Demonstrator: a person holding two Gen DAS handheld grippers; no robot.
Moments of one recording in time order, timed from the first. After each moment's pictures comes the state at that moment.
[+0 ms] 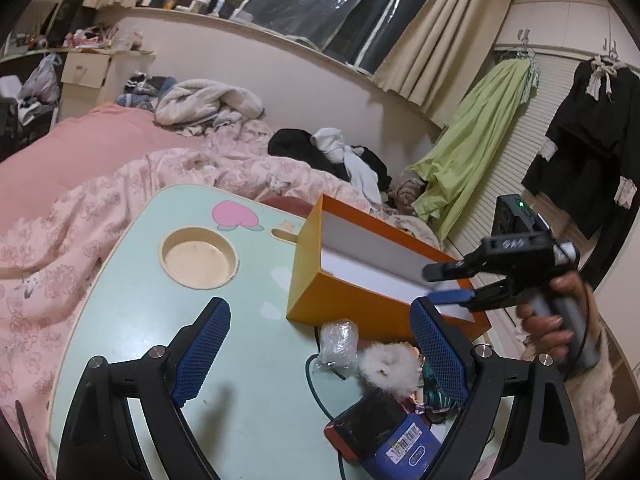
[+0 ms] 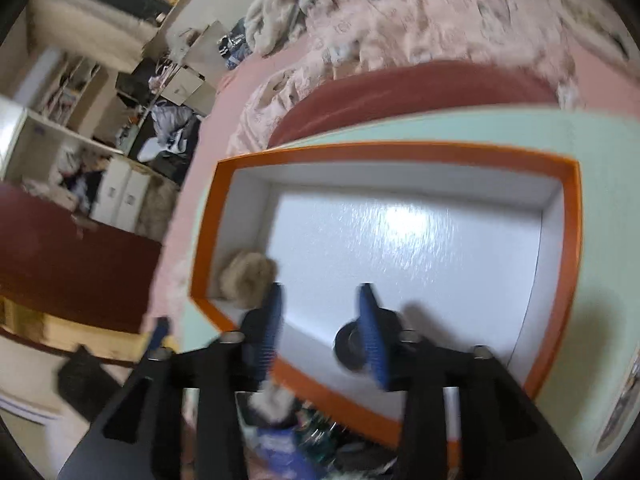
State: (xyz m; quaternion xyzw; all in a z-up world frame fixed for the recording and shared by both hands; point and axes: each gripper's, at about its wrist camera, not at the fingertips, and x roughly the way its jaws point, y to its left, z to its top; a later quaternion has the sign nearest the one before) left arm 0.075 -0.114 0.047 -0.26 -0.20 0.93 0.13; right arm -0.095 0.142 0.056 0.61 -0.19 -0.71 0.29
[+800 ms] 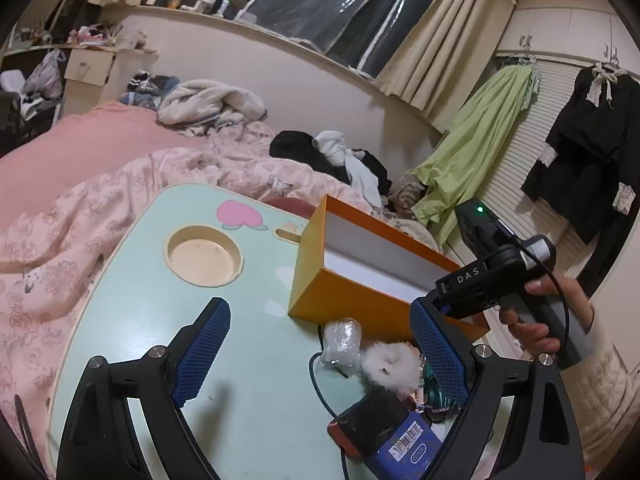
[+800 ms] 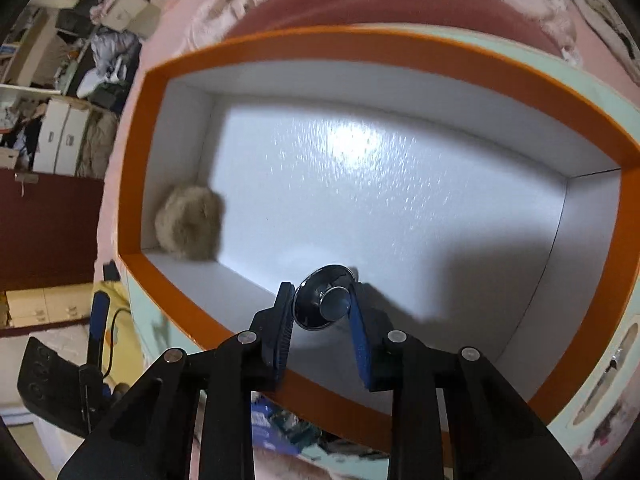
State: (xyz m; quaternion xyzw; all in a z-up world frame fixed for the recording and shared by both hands) left arm 0.079 -0.119 0.044 -0.26 -0.21 0.93 0.13; right arm -0.099 0.076 0.025 0.68 -0.05 -0.69 0.23
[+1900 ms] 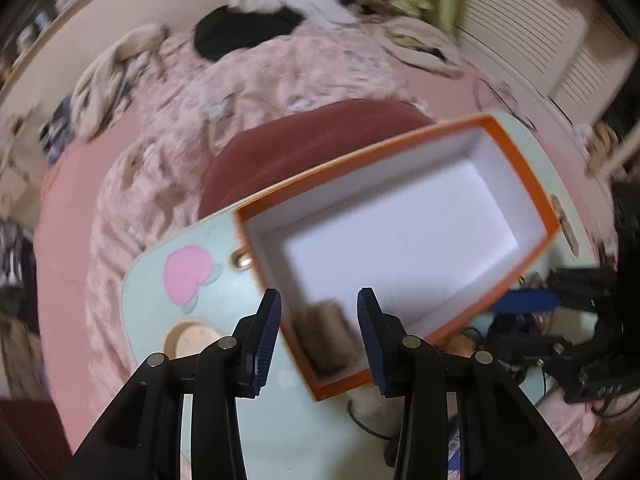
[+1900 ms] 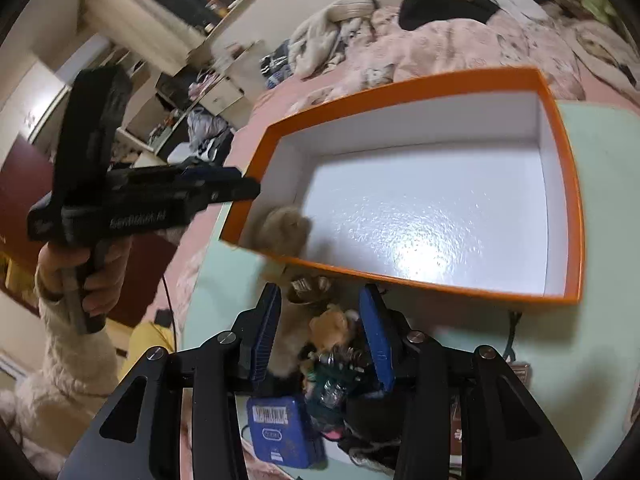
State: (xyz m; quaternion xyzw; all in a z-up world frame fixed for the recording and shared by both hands) left arm -0.083 -0.002 0.098 -0.54 0.15 0.81 0.17; right arm -0.024 0.135 0.054 0.49 -0.16 -0.79 0.34
